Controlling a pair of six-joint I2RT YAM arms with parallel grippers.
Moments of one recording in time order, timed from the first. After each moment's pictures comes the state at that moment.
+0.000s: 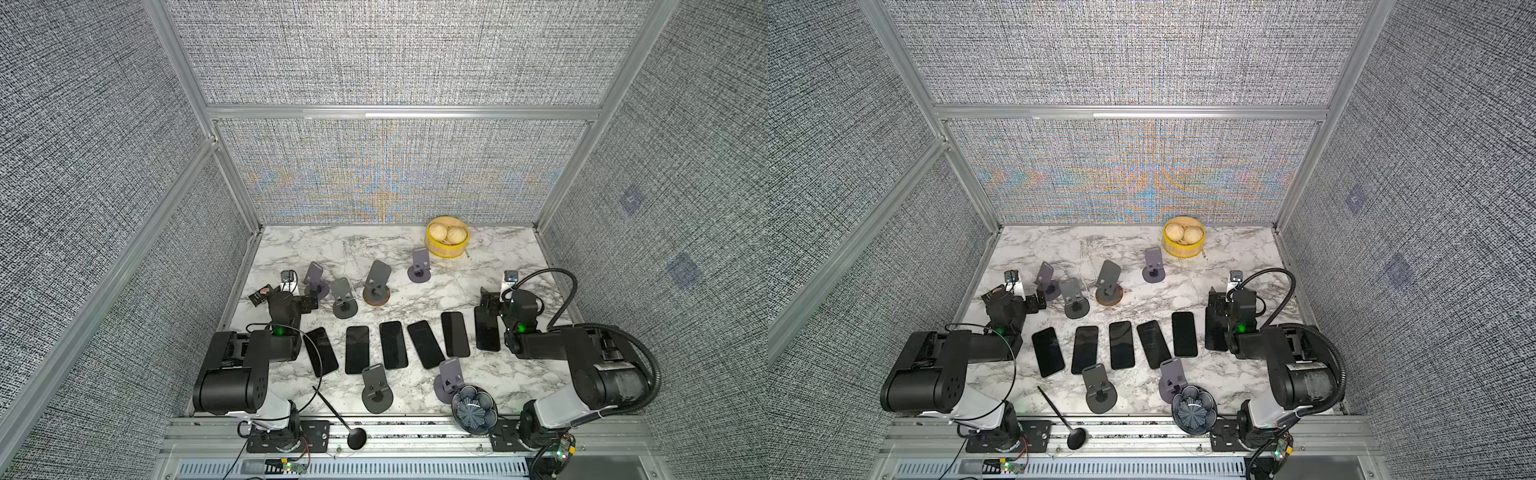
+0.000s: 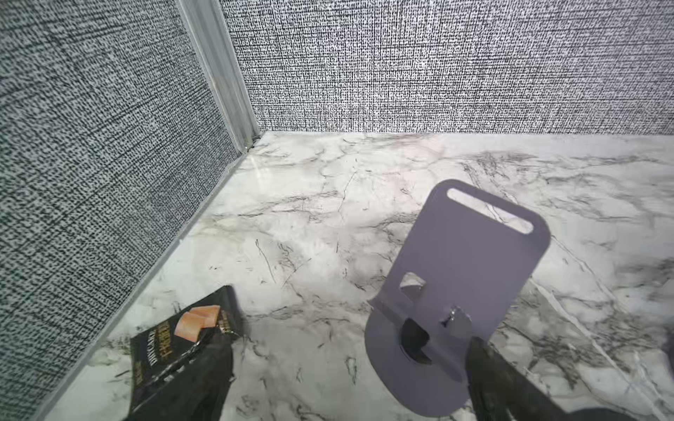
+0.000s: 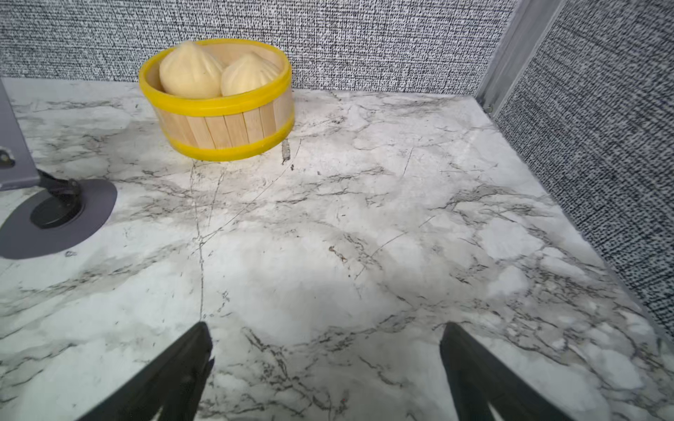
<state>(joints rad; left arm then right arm) -0.01 1.54 0.36 0.87 -0.10 0.01 0.06 1.55 0.39 0.79 0.11 -0.01</state>
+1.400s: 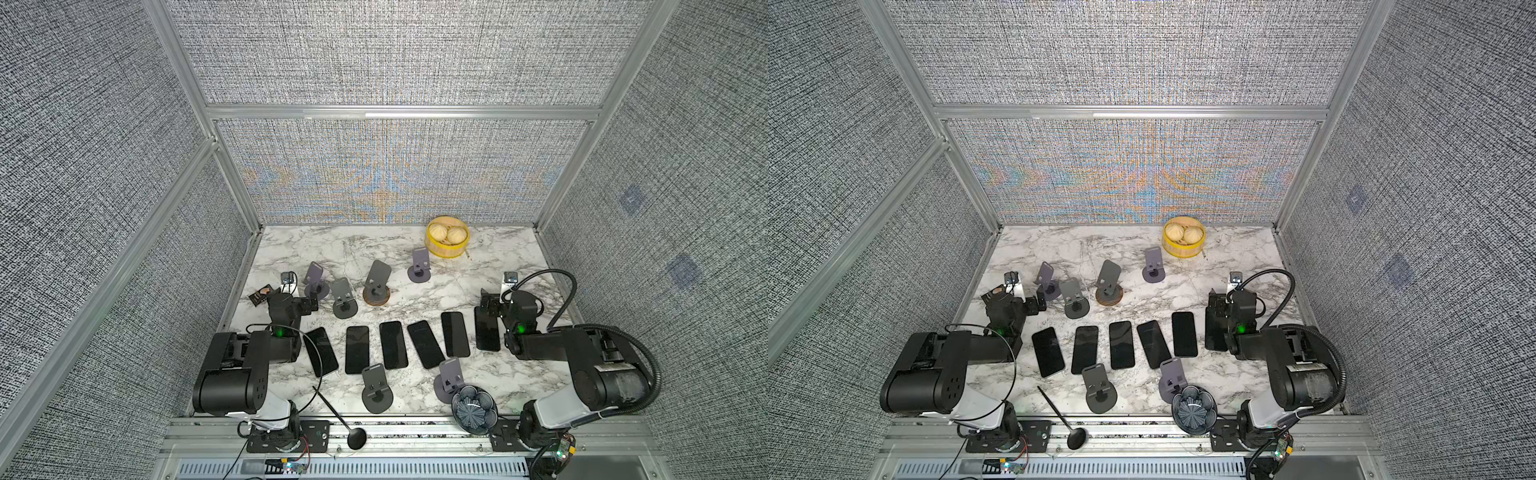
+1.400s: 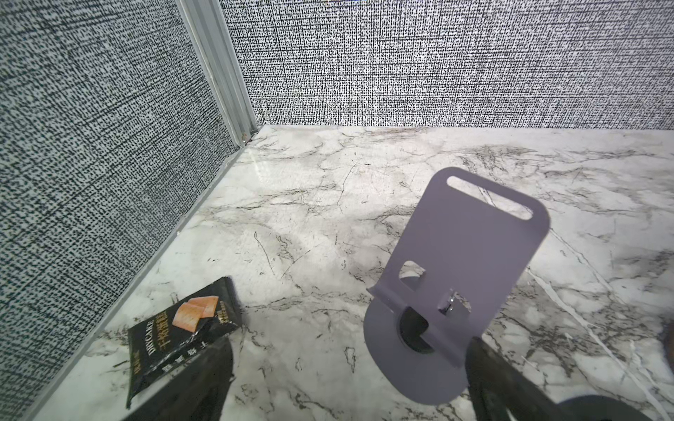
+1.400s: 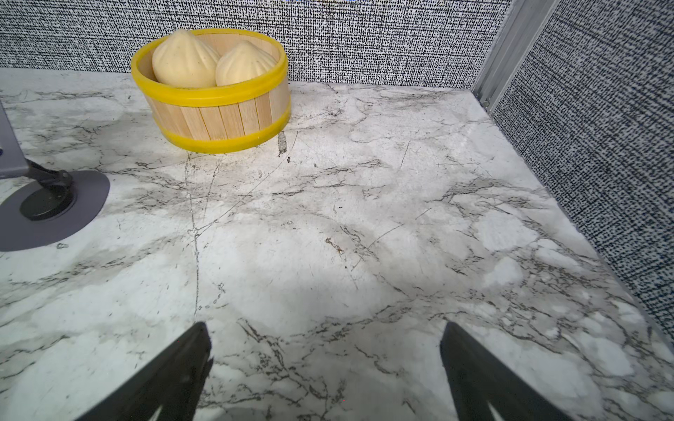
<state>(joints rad) -0.01 1.53 0.35 0.87 -0.09 0.01 0.07 1.55 0.38 0.79 0.12 -0.01</state>
